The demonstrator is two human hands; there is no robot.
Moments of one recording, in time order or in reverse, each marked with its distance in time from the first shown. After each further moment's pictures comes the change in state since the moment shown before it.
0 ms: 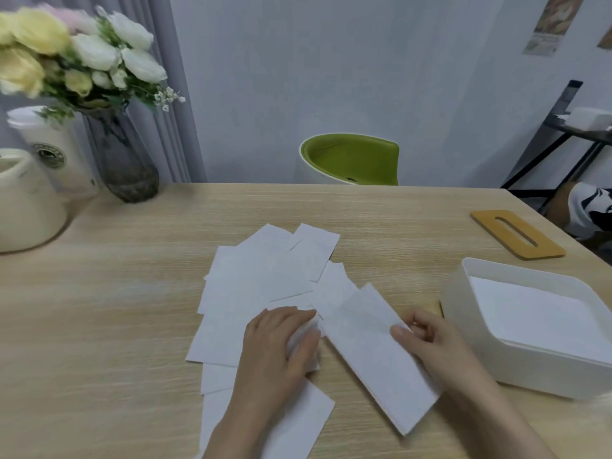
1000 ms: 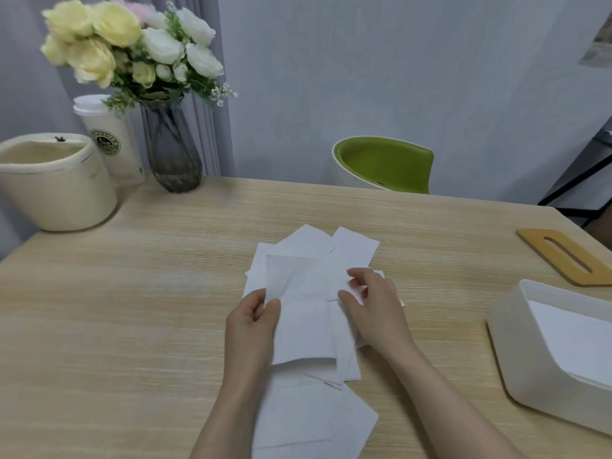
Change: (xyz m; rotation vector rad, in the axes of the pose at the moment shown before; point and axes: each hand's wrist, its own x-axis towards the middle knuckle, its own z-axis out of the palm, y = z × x) left_hand 0.017 -0.029 -0.050 -0.729 0.304 -0.620; right_hand 0.072 -0.031 0.112 -0.392 0.117 -0.351
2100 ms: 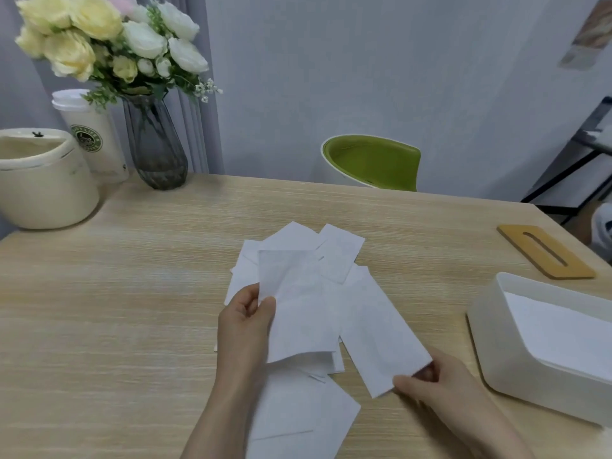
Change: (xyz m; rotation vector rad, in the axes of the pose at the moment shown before) left_hand -0.011 0.002 0.010 -0.069 -0.019 0.006; right_hand -0.094 0.031 -0.087 0.234 -0.275 0.404
